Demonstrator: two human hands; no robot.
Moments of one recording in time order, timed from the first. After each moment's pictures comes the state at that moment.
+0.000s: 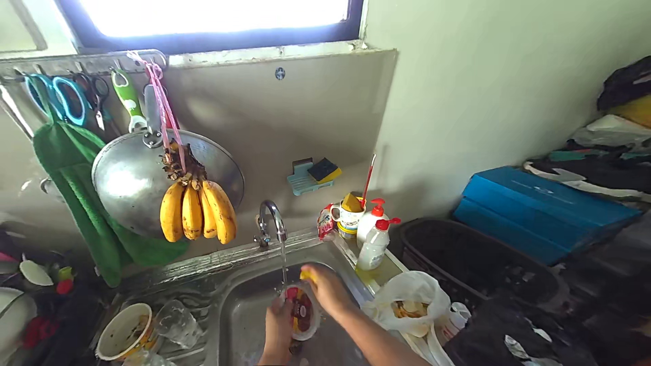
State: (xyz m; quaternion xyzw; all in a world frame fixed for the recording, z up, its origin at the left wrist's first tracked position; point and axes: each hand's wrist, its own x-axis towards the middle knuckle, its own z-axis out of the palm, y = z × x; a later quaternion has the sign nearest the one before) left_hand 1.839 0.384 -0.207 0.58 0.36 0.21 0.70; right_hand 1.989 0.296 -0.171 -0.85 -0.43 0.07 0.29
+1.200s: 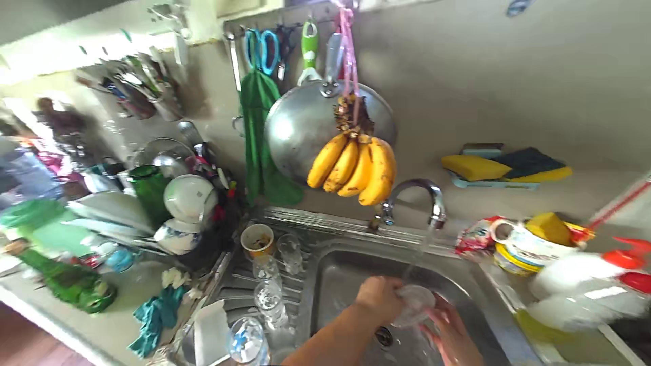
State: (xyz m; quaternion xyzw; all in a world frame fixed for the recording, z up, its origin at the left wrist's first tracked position) left_hand 1.811 0.409 -0.135 0.85 0.27 0.03 0.44; right_hand 1.937 0.273 -0.226 -0.66 -0.17 0.32 0.65
